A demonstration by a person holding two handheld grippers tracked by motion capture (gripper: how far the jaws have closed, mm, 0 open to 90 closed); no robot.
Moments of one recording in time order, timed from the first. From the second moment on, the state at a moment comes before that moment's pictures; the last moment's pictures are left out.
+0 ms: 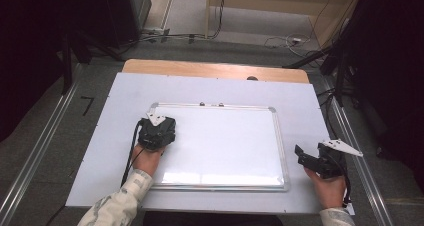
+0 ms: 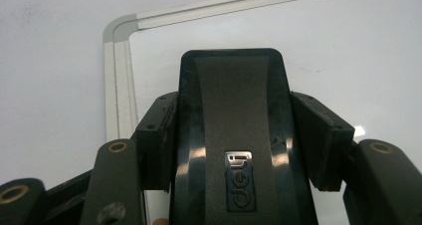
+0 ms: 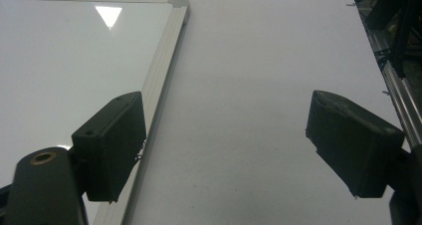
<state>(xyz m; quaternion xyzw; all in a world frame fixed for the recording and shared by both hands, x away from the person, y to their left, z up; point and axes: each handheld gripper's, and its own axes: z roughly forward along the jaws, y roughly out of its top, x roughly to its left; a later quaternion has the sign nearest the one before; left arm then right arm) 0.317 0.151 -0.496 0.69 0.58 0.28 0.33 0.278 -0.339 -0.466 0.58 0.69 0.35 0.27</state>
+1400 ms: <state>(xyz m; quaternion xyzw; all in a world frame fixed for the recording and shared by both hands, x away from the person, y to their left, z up) 0.355 0.156 -0.494 0.66 0.63 0.30 0.30 0.280 -0.337 -0.466 0.58 0.69 0.35 0.27</state>
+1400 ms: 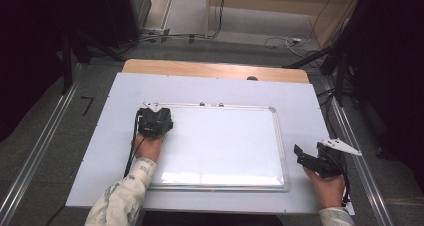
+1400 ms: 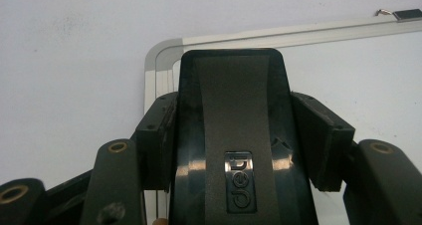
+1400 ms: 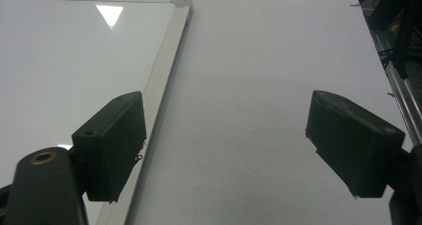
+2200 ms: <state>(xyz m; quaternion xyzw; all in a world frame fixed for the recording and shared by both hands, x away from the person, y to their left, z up) 0.355 0.116 -0.494 0.68 0.60 0.29 0.31 0.280 -0.337 -0.465 0.58 0.69 0.35 0.27</state>
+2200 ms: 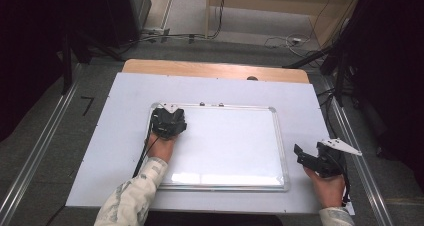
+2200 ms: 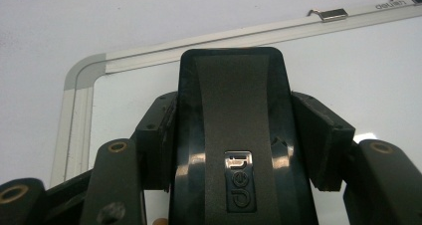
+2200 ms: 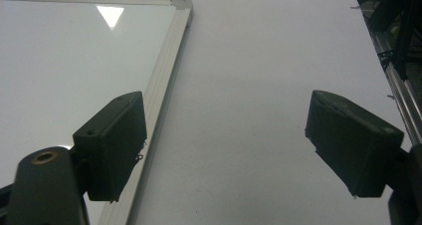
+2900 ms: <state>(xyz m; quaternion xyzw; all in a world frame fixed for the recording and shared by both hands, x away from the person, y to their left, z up) 0.344 0.144 -0.495 0.67 0.62 0.30 0.30 0.280 -0.337 -0.466 0.58 0.69 0.35 0.27</state>
